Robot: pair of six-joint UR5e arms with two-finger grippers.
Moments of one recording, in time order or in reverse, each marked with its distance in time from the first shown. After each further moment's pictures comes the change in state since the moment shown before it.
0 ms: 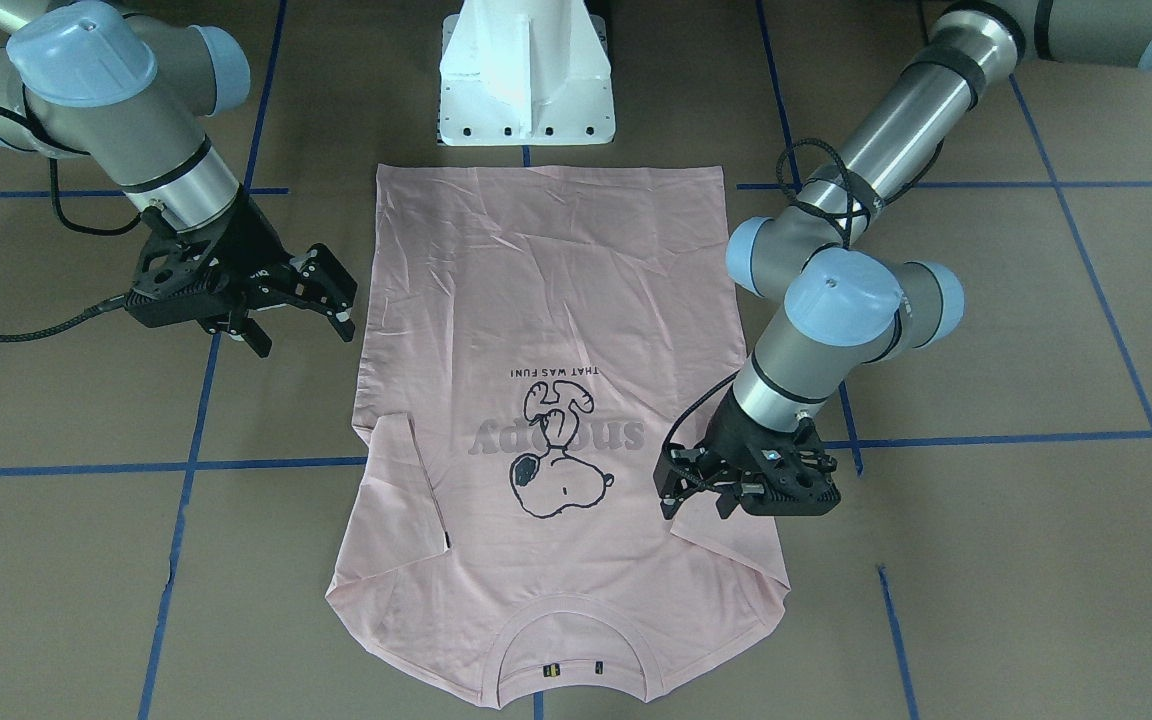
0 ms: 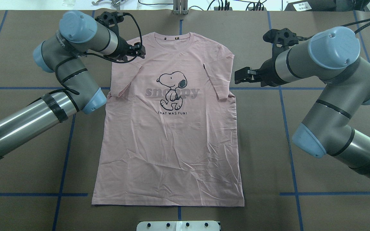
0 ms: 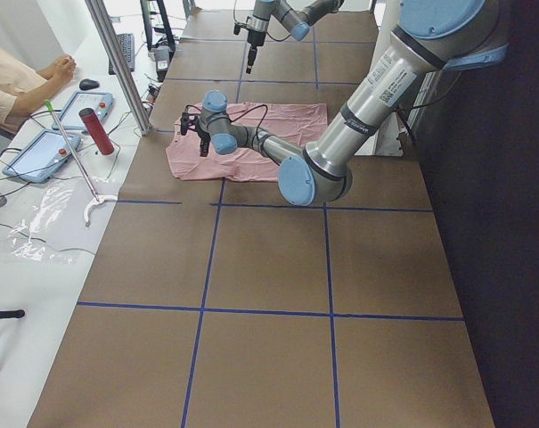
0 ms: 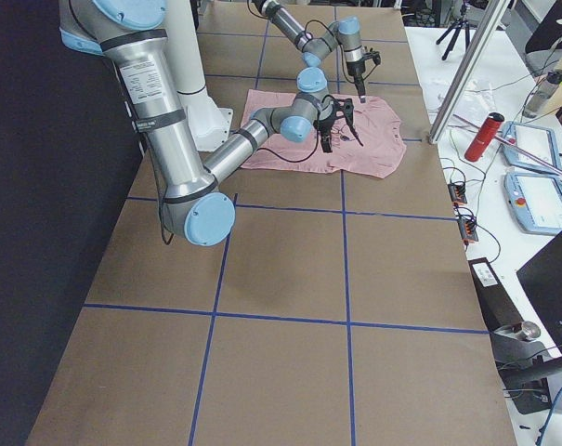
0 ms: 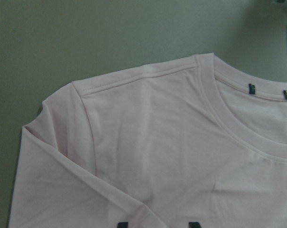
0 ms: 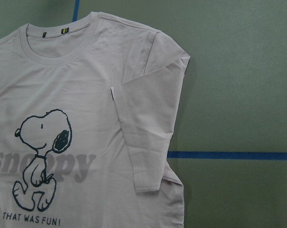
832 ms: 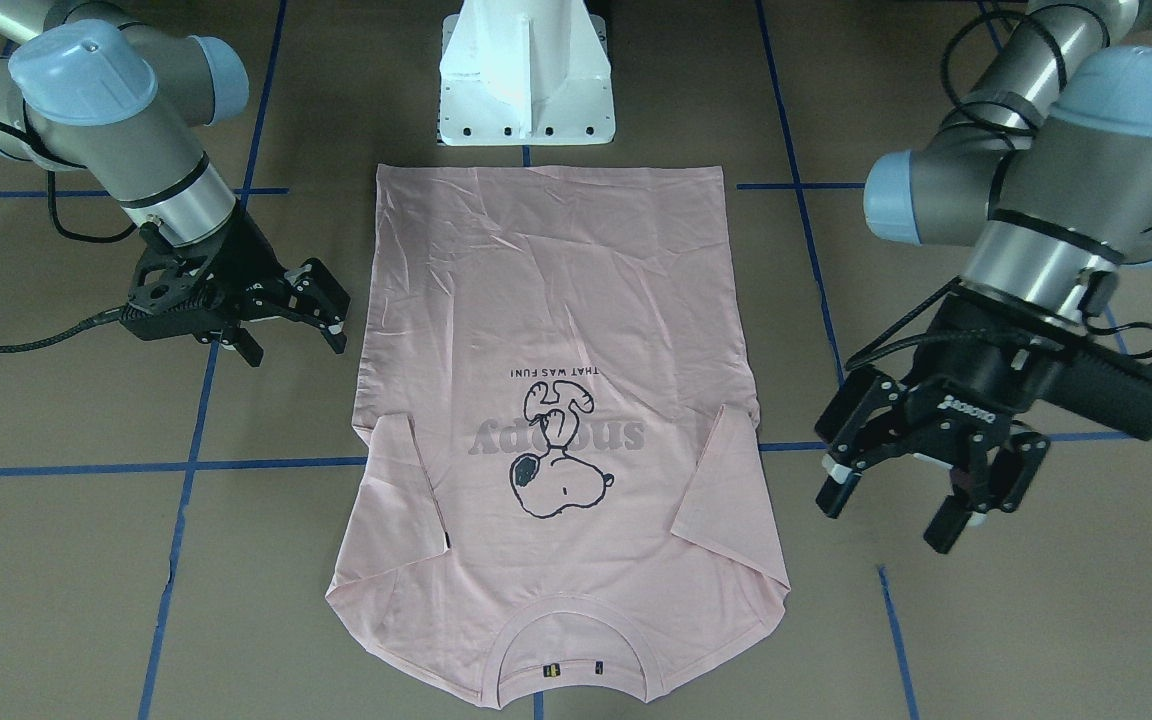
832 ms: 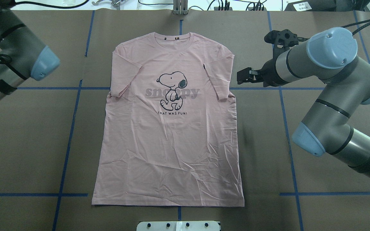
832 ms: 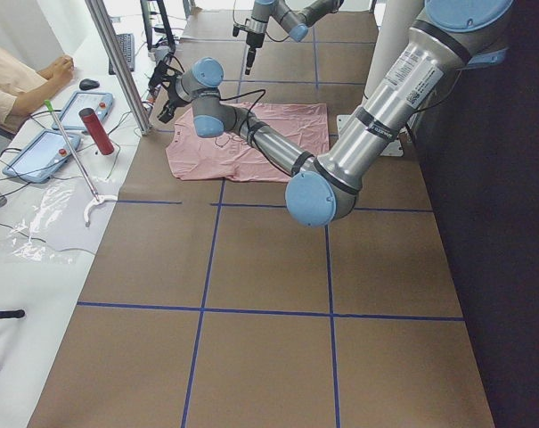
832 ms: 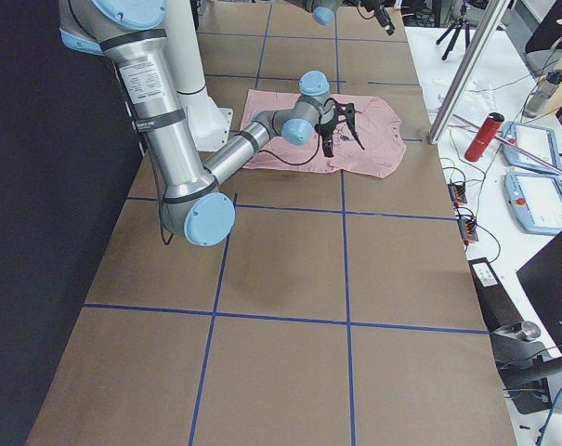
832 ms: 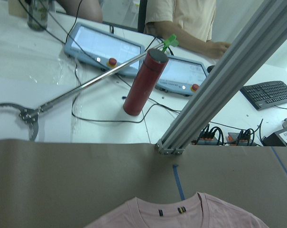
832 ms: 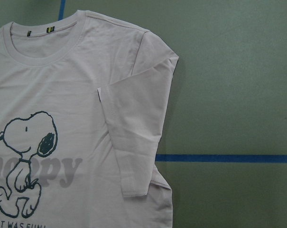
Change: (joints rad) left arm -0.250 0.098 -0.280 -0.105 0.079 0.239; right arm 0.000 0.003 -0.022 -0.009 -0.004 -0.010
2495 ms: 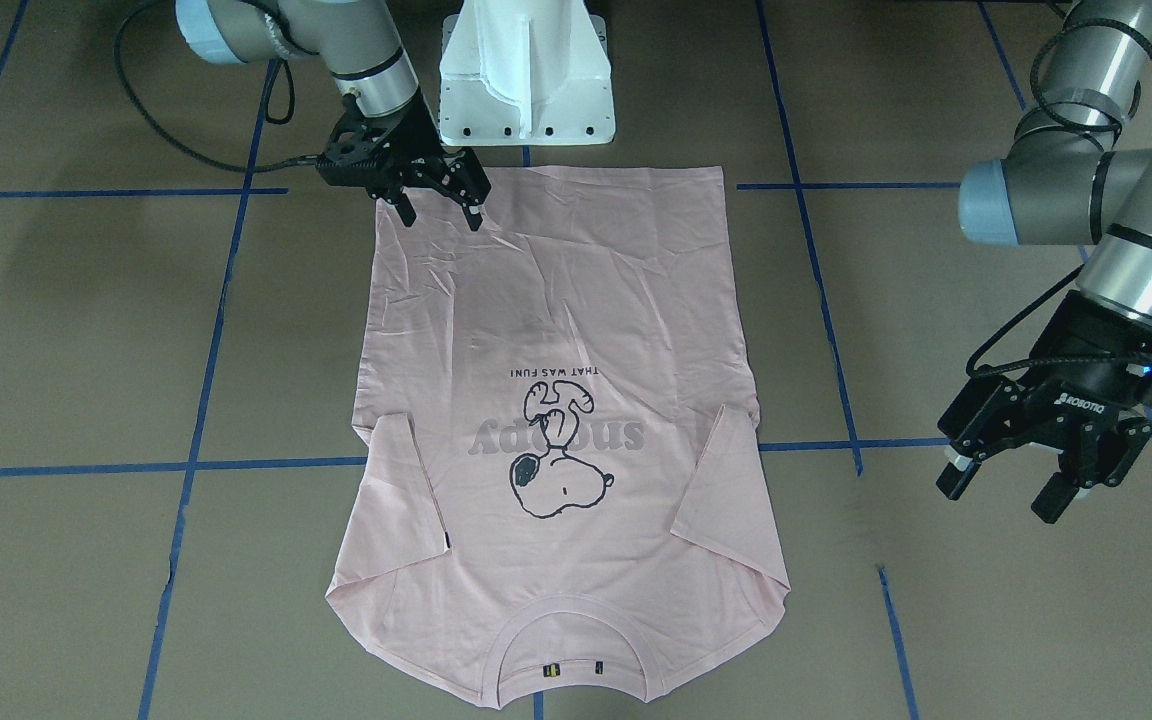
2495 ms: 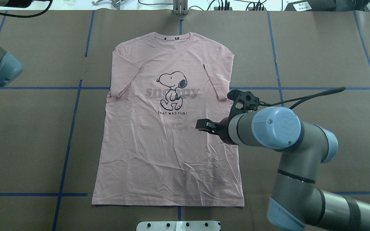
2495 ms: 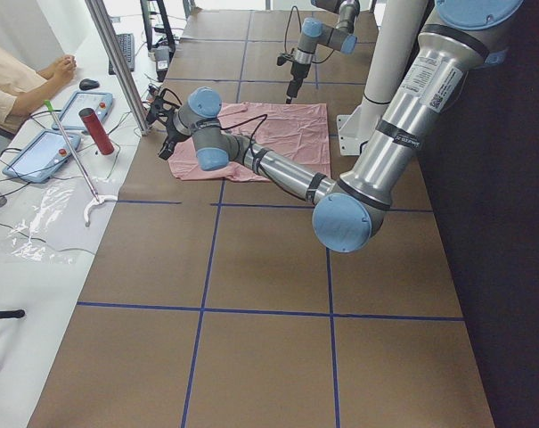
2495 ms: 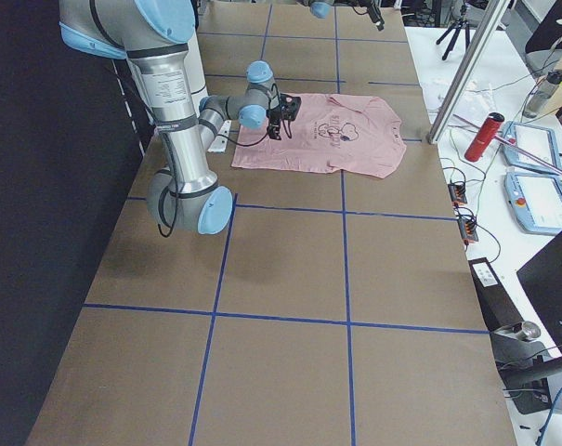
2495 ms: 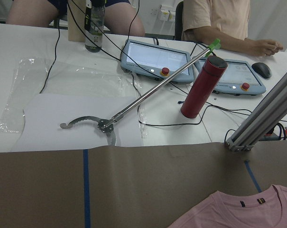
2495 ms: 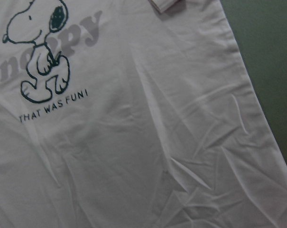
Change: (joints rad) left arm -0.045 0.168 -0.009 0.001 -0.140 0.032; right arm -0.517 -0.010 0.194 -0.202 -0.419 0.643
